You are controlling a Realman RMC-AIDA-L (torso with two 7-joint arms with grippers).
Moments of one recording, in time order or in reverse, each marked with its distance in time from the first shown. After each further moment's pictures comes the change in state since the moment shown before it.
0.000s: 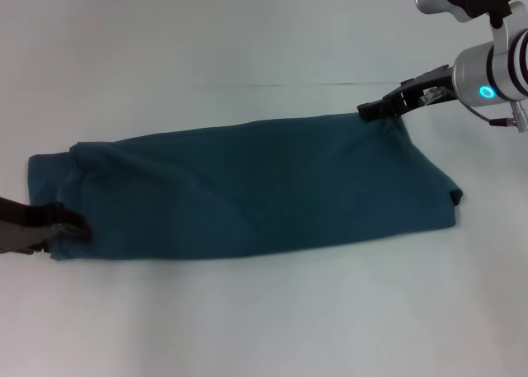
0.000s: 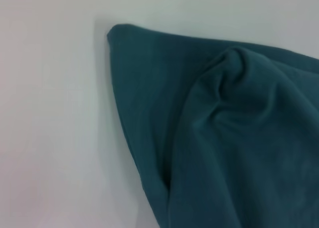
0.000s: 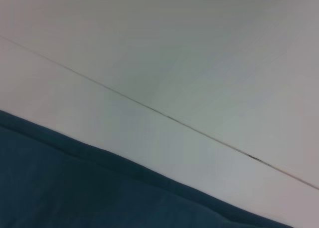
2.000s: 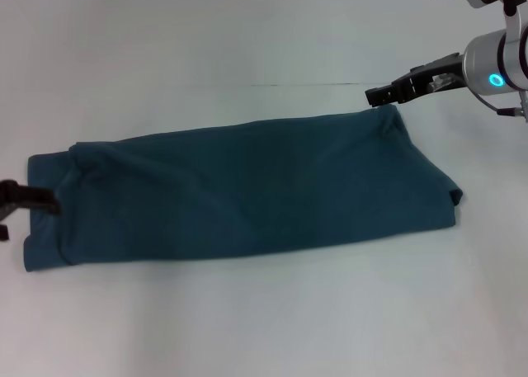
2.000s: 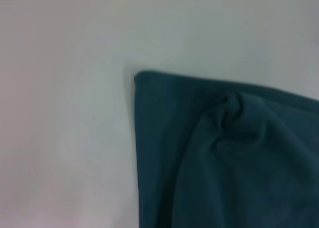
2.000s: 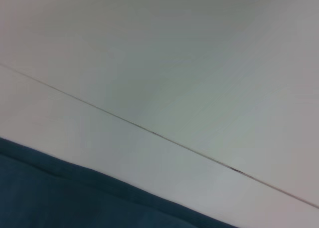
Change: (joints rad) left arm 0.036 -0.003 -0.080 0.244 0.009 0.176 -0.031; right arm 0.007 -0.003 0.053 -0.004 -0.005 0.012 -0.005
